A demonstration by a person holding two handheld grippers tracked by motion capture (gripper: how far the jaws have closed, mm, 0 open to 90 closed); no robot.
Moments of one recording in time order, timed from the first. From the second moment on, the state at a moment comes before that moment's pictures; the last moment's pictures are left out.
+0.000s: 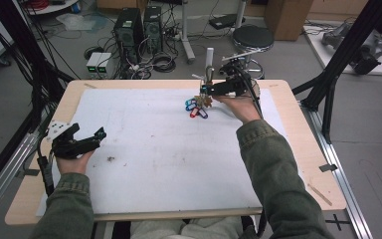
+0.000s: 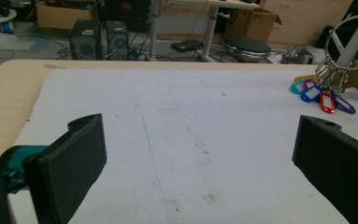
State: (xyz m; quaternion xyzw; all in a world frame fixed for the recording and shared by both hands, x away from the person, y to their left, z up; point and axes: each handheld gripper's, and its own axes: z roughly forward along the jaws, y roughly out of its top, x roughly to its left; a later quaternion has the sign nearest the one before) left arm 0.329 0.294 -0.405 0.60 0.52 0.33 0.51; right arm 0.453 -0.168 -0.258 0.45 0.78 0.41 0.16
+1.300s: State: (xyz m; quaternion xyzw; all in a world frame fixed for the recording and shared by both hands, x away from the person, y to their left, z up) left arm 0.328 0.294 -0.405 0.60 0.52 0.33 0.51; right arm 0.416 -0.231 -0.299 0.48 0.75 0.42 0.14
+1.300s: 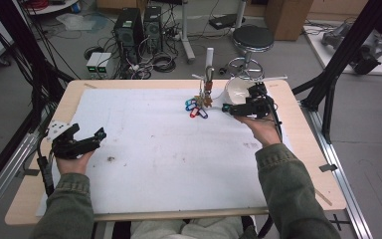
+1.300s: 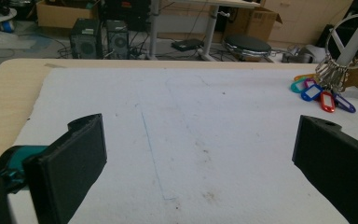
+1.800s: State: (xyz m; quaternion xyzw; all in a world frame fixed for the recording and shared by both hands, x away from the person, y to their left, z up) left arm 0.328 0.294 -0.405 0.60 0.52 0.32 0.51; right arm 0.400 -0.251 -0.320 0.50 0.75 0.42 0.15
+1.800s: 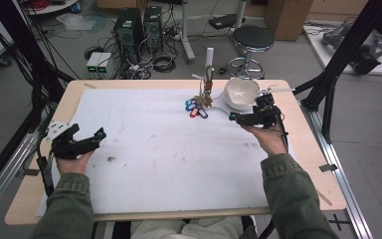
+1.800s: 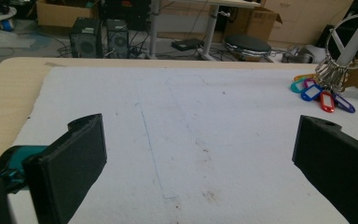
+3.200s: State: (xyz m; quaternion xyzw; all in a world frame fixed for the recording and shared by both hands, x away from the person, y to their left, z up) left arm 0.323 0.291 -0.406 0.60 0.52 0.32 0.51; right arm 0.341 -0.287 -0.371 0.49 0.70 0.45 0.25
